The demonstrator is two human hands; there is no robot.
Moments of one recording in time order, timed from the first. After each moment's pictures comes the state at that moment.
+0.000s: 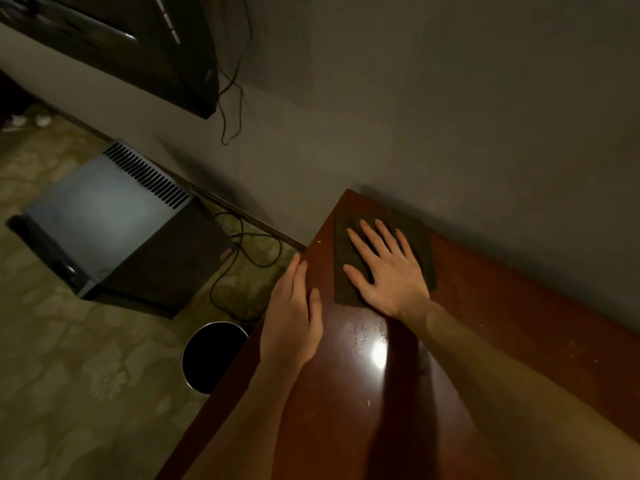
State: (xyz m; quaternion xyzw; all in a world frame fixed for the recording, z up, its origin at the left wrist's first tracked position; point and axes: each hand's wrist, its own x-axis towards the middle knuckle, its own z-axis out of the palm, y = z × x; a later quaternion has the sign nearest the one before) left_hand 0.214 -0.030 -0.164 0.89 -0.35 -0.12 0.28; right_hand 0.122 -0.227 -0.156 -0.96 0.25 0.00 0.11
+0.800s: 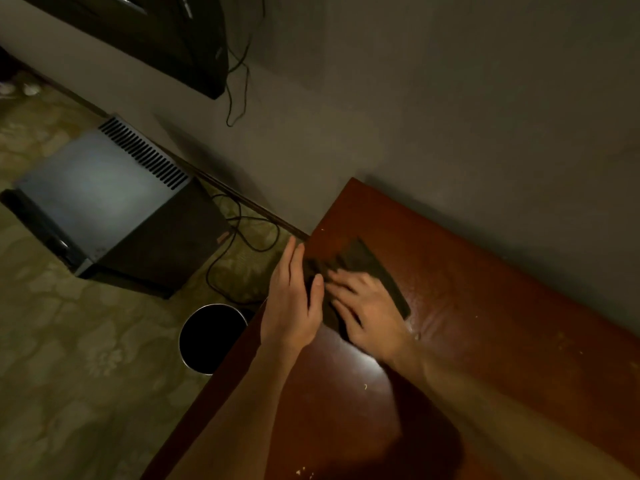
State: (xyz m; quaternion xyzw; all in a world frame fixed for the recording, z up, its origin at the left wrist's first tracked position) left_hand 0.218 -0.027 -0.159 0.87 -0.35 -0.13 0.33; right_hand 0.090 -0.157 -0.148 -0.96 0.13 -0.04 0.26
